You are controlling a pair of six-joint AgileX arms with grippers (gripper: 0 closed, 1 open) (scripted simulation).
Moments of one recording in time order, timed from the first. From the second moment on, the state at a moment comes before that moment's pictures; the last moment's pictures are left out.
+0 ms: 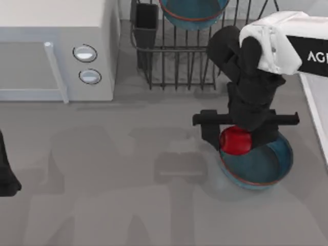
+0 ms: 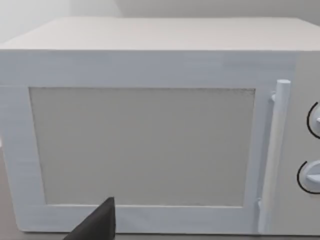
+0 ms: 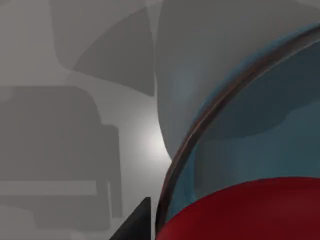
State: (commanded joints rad) left arm 0.00 0.00 0.00 0.00 0.00 0.00; right arm 0.53 2.04 1.52 -1.04 0.01 0.54
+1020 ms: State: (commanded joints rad) left arm 0.00 0.00 0.00 0.00 0.00 0.00; right arm 0.40 1.93 1.50 -0.97 -0.08 0.50
